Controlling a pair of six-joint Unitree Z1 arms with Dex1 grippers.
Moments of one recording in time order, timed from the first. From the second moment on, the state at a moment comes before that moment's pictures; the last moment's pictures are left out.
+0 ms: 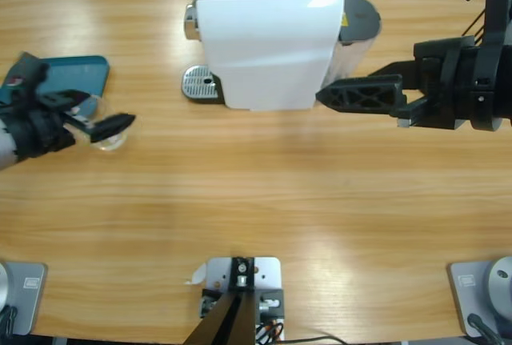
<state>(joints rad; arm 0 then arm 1) -0.91 1.32 -0.37 -0.27 0.28 -0.18 0.88 1.25 -0.84 0.21 0.00 0.49</state>
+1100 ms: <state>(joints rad) -0.86 1.16 -0.43 0.08 0.34 -0.18 0.88 1.25 -0.83 0.19 0.00 0.49</state>
